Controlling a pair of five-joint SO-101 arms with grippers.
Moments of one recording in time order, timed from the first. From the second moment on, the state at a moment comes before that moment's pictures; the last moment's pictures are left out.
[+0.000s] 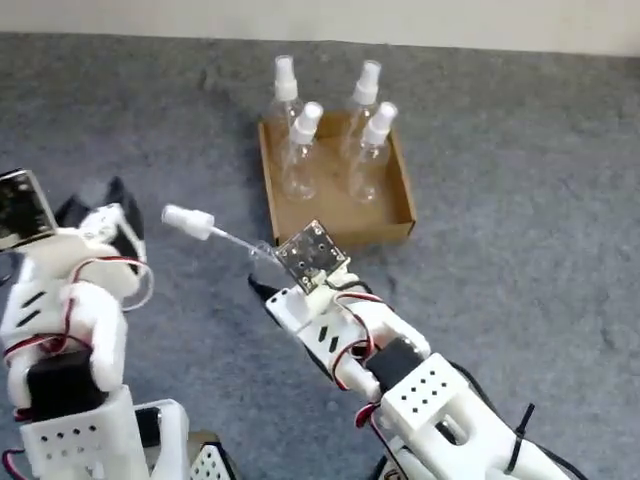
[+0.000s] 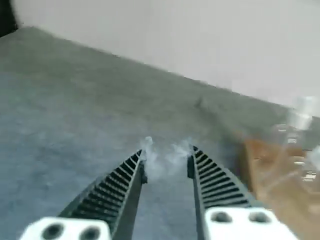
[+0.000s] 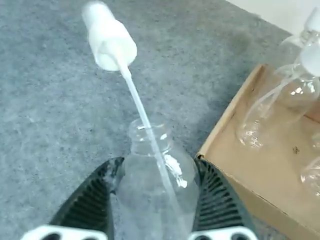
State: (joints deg) left arm -19.7 -71.7 47.8 52.9 14.0; right arm -44.0 -53.5 70.3 17.0 6.6
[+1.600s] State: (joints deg) left arm -10.2 -53.8 44.4 58.9 1.6; right arm -44.0 -66.2 77.6 18.1 6.6
